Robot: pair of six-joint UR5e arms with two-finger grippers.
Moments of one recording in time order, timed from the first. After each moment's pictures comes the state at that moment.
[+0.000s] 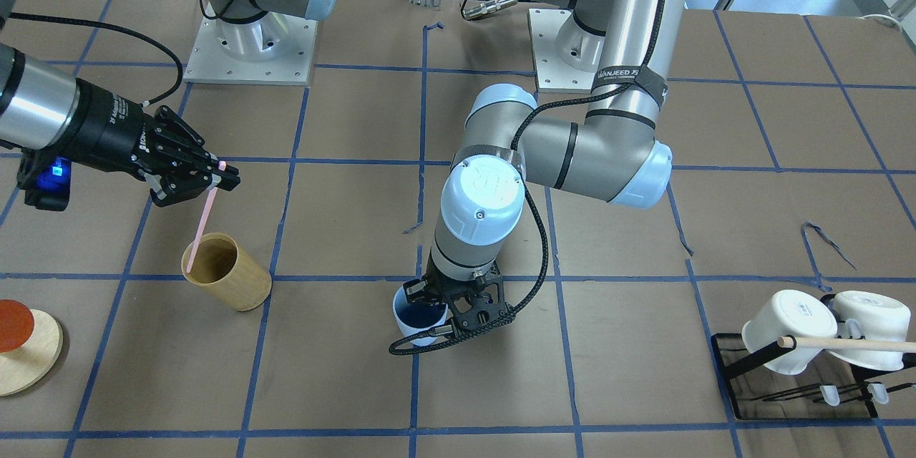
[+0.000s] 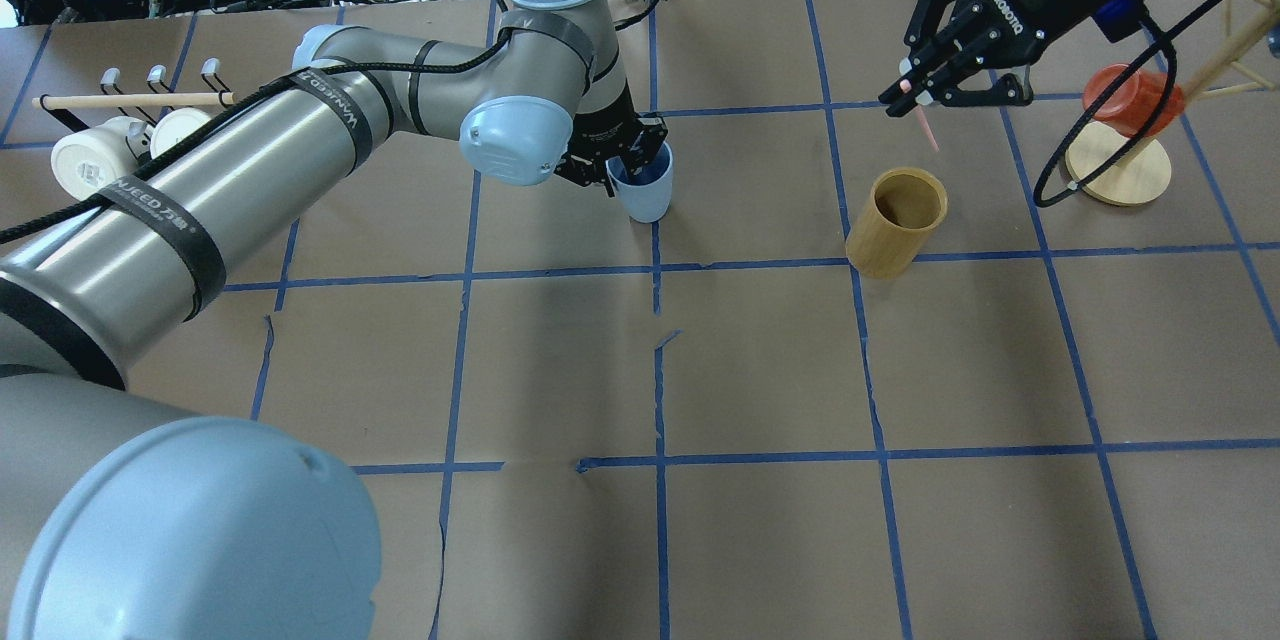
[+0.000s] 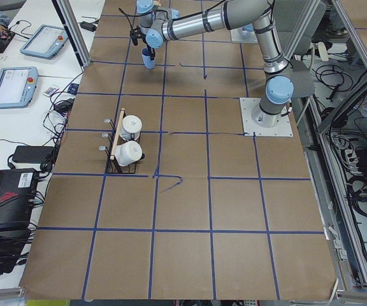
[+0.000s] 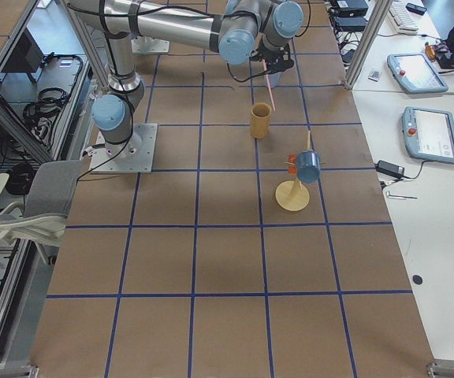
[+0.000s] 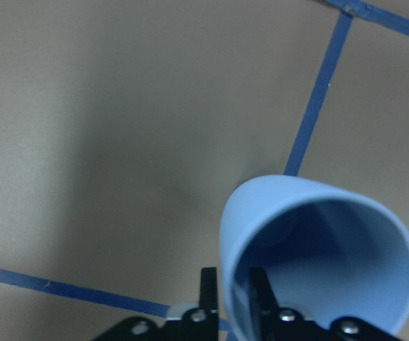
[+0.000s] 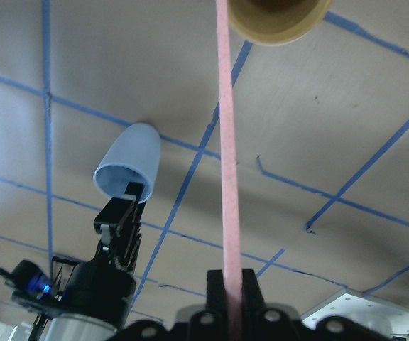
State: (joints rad) left arm -1.84 -2.13 -1.45 -1.10 1.47 -0.55; right arm 1.34 -1.40 1.44 -1.37 -0.94 0.87
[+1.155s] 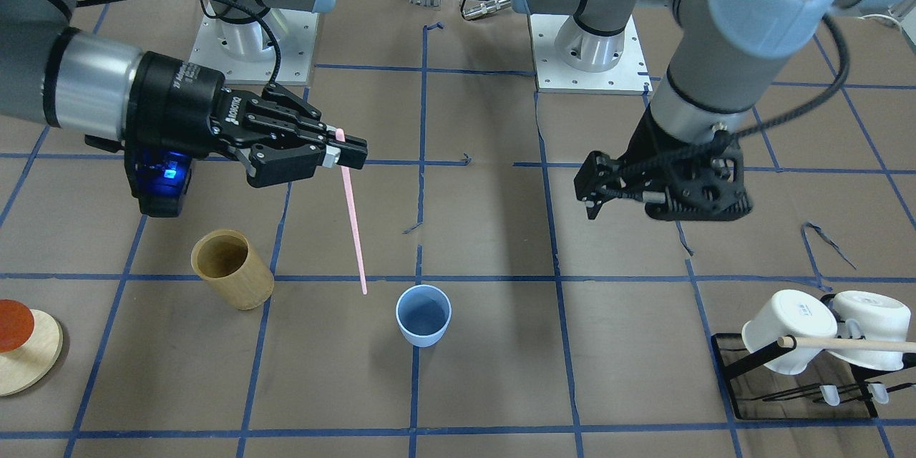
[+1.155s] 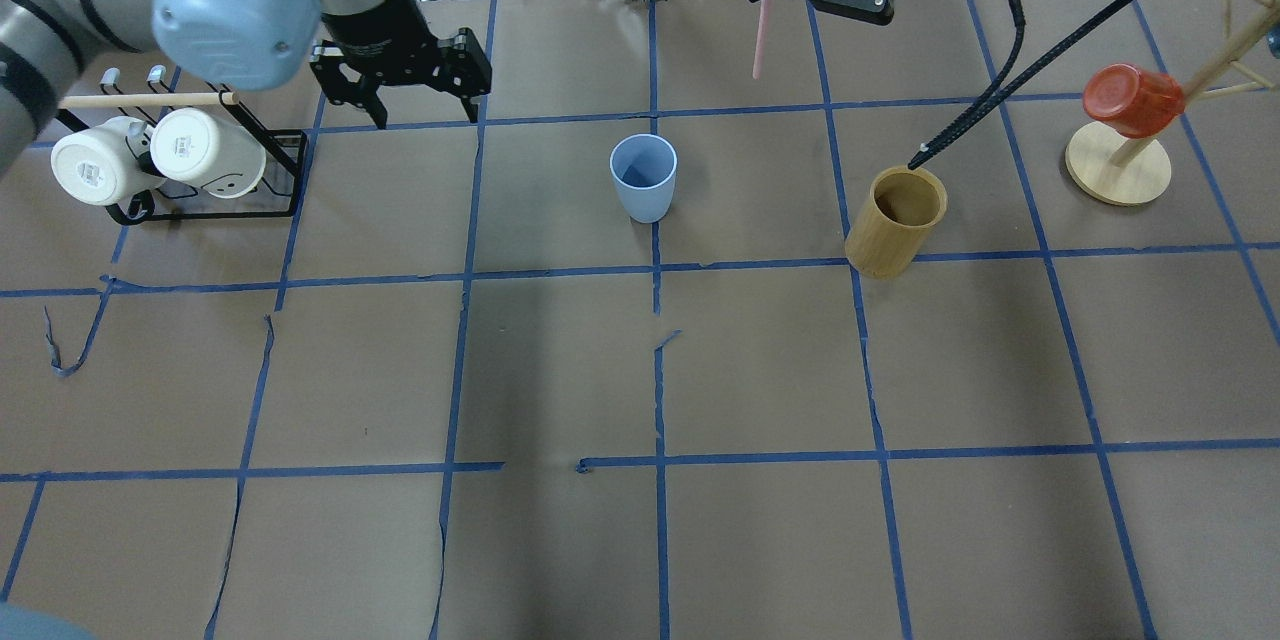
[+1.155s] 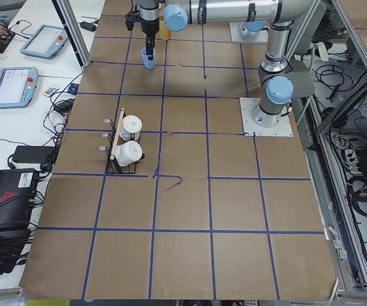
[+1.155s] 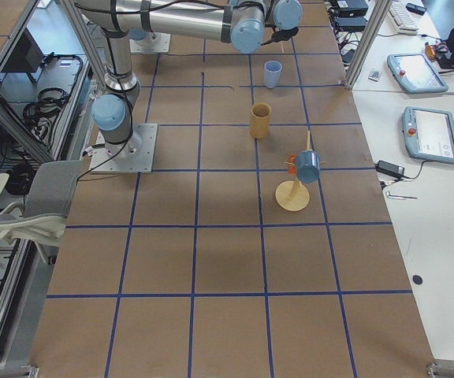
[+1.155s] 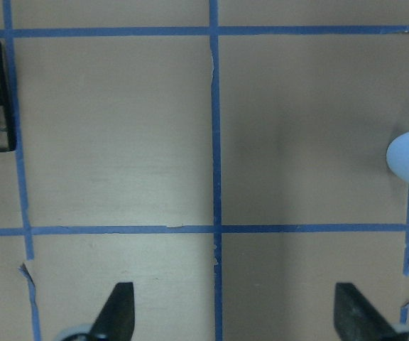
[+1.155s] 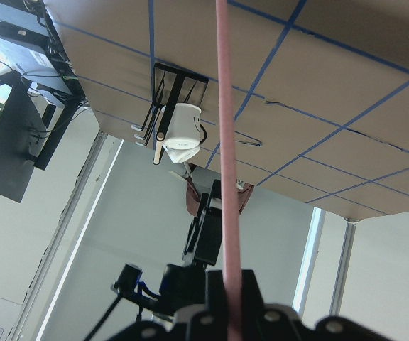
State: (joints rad) left arm -1.56 -1.72 -1.47 -1.46 1.59 0.03; right arm 1.48 -1.33 1.43 -1.41 -0.40 0.93
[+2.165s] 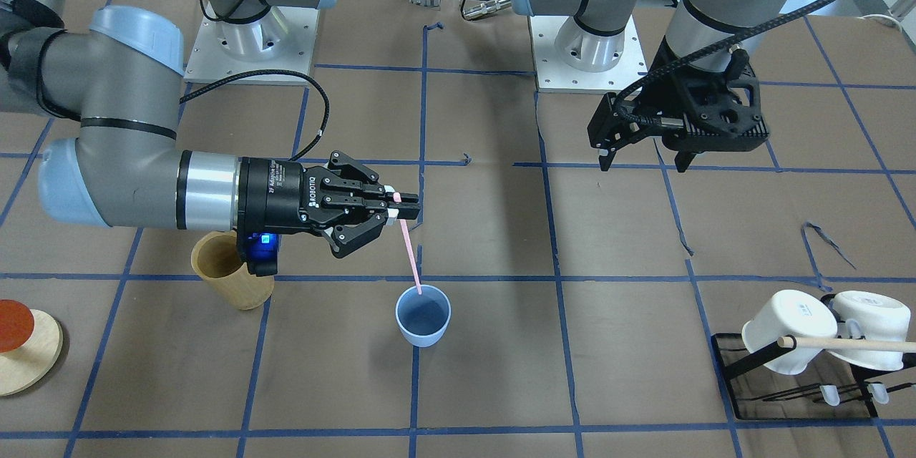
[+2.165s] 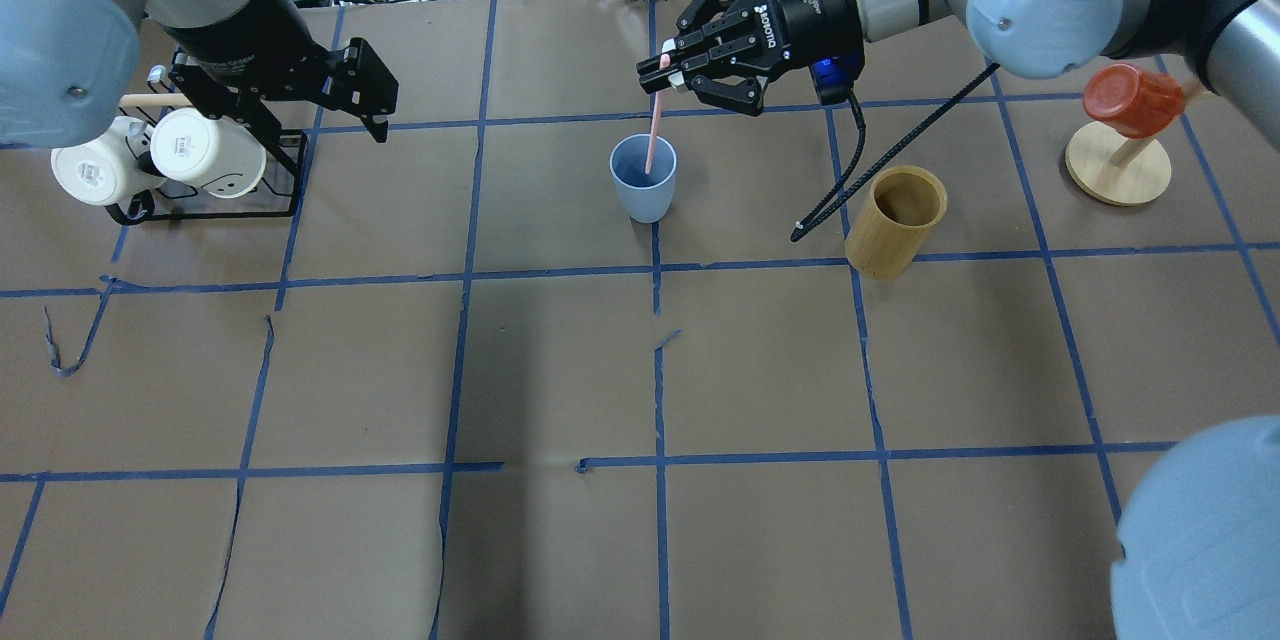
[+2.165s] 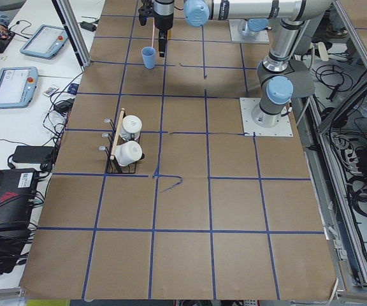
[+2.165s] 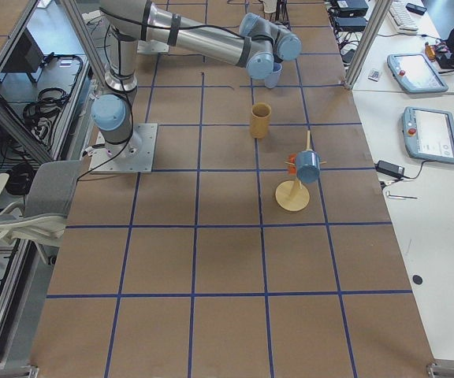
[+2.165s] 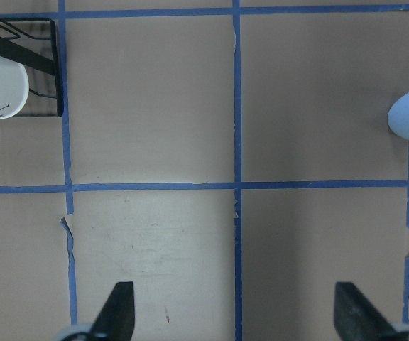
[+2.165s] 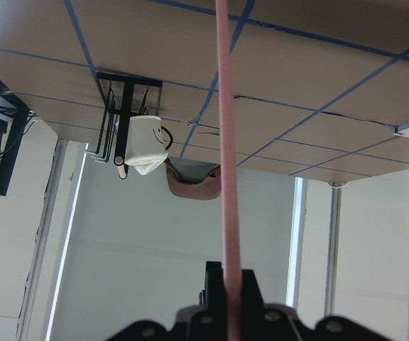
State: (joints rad) left arm -1.54 -1.61 -1.57 -1.45 1.59 0.04; right arm 1.53 -1.21 1.53 -1.46 -0.35 0.95
